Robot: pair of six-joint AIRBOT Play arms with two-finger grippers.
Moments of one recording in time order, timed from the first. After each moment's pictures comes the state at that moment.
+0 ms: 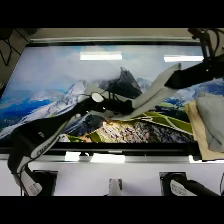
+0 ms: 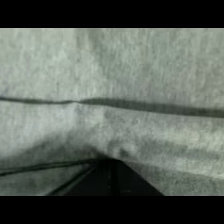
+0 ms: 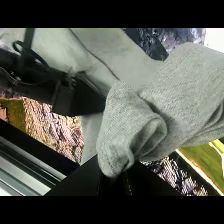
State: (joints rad) left arm -0.68 -1.92 1.49 0.29 -0.71 -1.31; right arm -0.08 -1.25 1.67 -1.08 1.61 1.18
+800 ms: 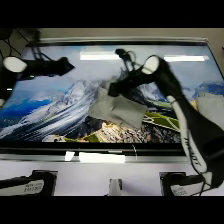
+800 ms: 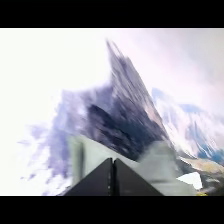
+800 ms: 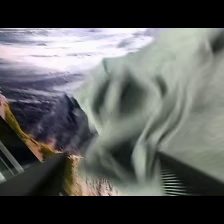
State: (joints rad) left arm -0.05 -1.38 1.49 0.88 -0.88 -1.42; right arm 0.43 -1.66 1.66 -0.97 1.14 1.24
